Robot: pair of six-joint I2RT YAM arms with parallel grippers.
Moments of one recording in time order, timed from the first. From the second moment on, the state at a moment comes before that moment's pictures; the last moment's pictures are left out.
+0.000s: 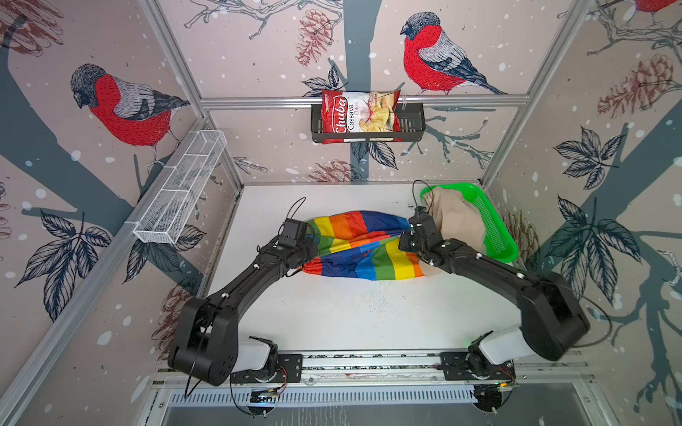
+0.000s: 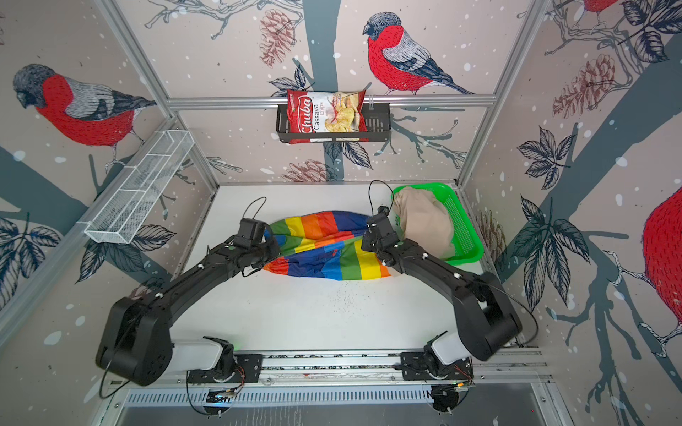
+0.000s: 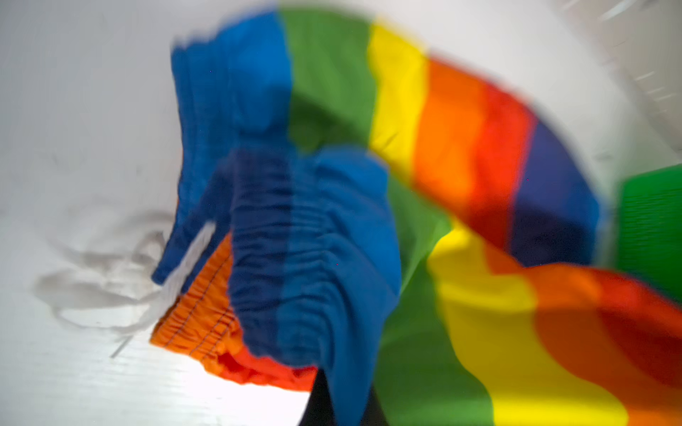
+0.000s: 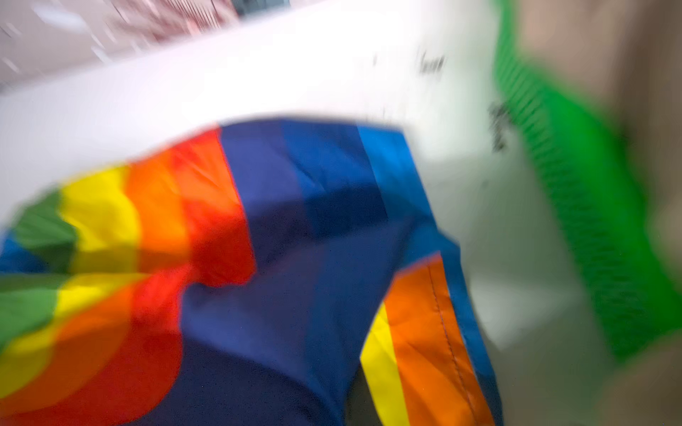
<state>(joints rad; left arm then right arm) -0.31 1.30 0.91 -0.45 0.02 -0.72 0.59 1.39 0.95 -0.24 0.24 0.52</state>
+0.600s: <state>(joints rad) -0.30 1.13 1.07 -0.53 -0.04 -0.64 0.78 1.21 1.19 -0.38 0.46 0.50</state>
